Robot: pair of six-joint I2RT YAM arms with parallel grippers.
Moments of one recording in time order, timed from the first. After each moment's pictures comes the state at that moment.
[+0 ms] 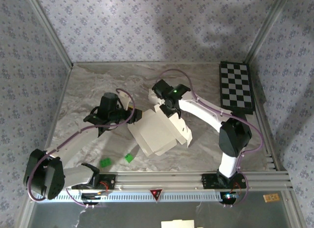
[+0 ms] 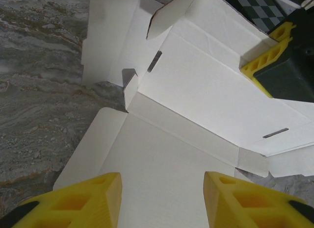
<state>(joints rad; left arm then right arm) -0.47 1.19 0.74 -0.16 0.40 -0.22 0.77 1.79 1.55 -1.01 0.31 0.06</state>
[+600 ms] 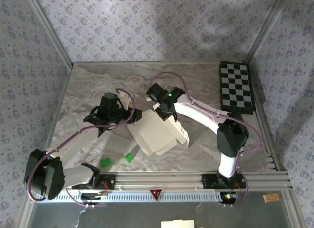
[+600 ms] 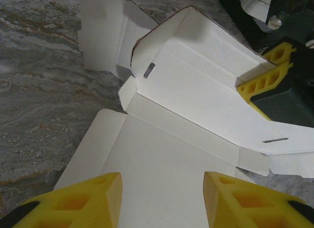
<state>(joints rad) -0.47 1.19 0.74 -0.16 0.39 -0.22 0.83 1.81 1.56 -1.01 0.32 0.07</state>
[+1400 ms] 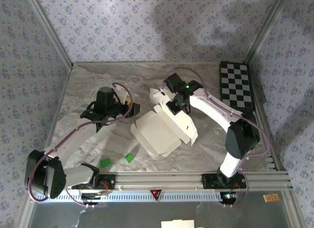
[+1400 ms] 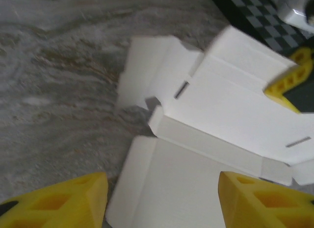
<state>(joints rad) -0.40 1.21 0.84 -0.20 0.39 -0.15 0.63 1.69 1.48 -0.97 0.06 -0.13</state>
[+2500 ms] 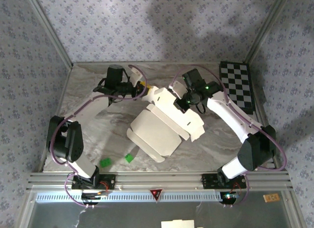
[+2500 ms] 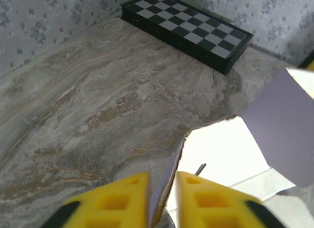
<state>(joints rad) -0.38 1.62 1.23 -0.17 0.71 0.22 0.51 1.52 1.39 -0.88 -0.23 -0.35</state>
